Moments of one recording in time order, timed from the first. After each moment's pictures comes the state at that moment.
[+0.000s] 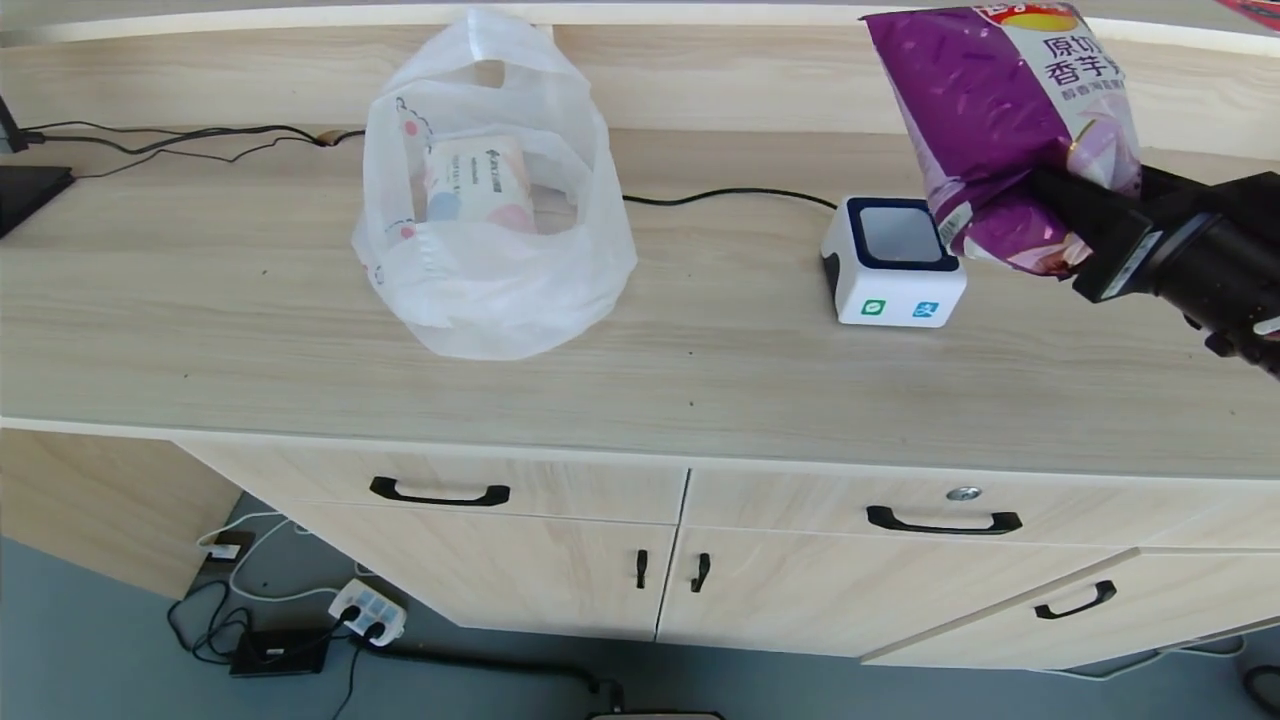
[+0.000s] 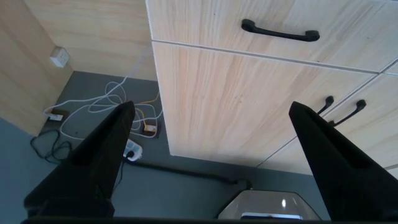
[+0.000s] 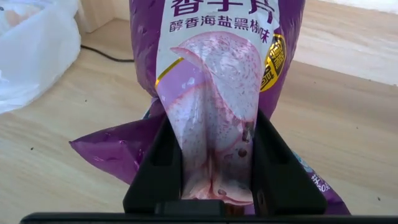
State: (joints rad) left arm 0.00 0.00 0.00 0.00 0.00 -0.01; right arm 0.26 1.43 -0.79 -0.95 0.02 -0.20
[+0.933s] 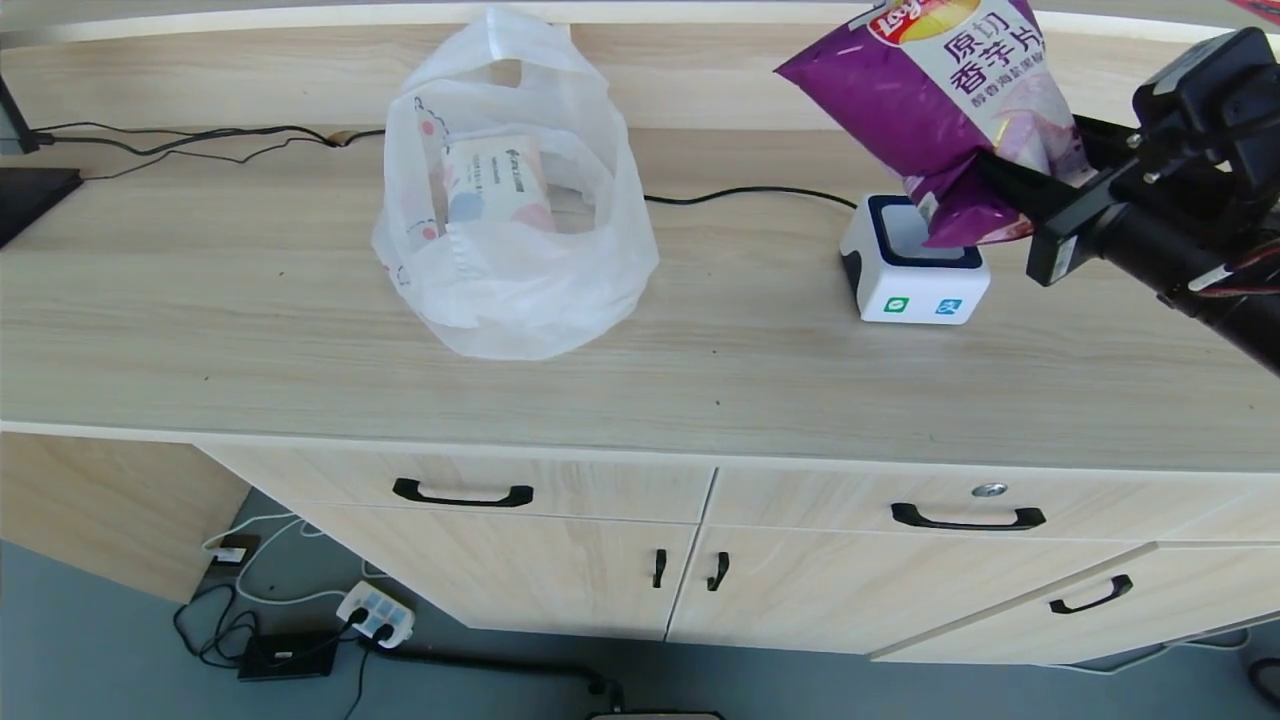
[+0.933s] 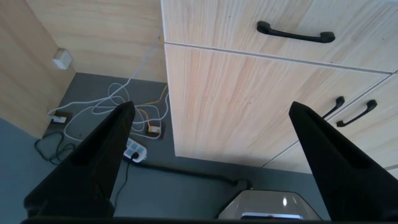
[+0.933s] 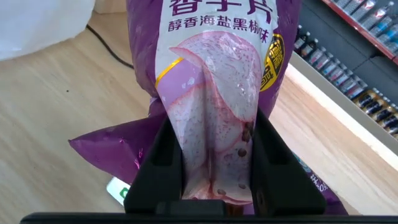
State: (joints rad) left arm 0.00 0.00 0.00 0.00 0.00 -0.01; right arm 0.24 1.55 -0.92 -0.98 0.16 -0.68
